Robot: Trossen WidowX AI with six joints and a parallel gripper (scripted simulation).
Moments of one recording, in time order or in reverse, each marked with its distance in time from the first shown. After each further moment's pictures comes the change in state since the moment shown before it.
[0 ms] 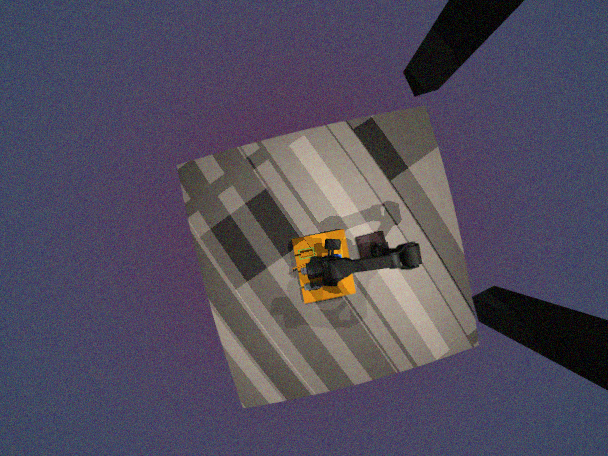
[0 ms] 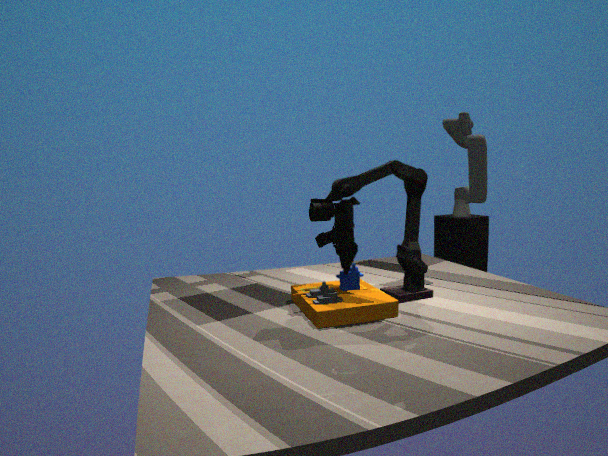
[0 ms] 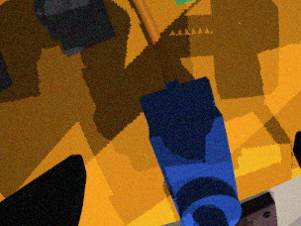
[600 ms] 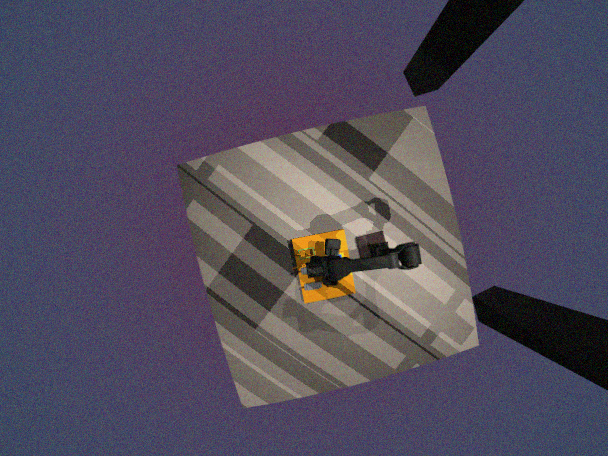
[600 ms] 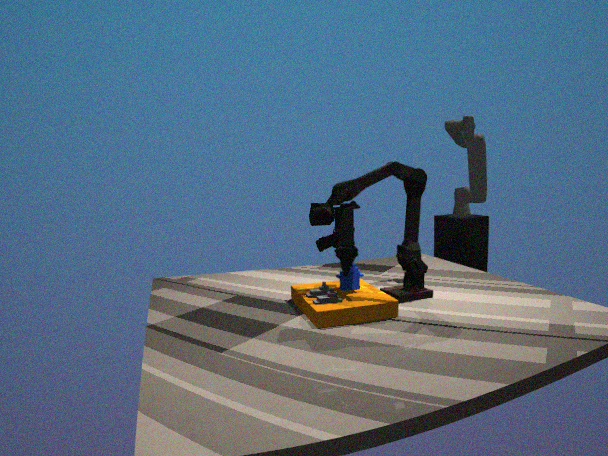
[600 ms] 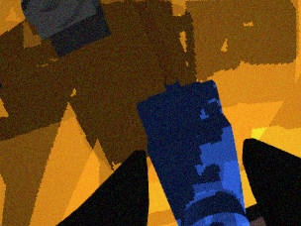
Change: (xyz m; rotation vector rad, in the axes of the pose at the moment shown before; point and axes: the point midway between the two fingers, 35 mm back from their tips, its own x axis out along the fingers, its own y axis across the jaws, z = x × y) arm 0.012 0.000 -0.002 0.002 0.006 -0.002
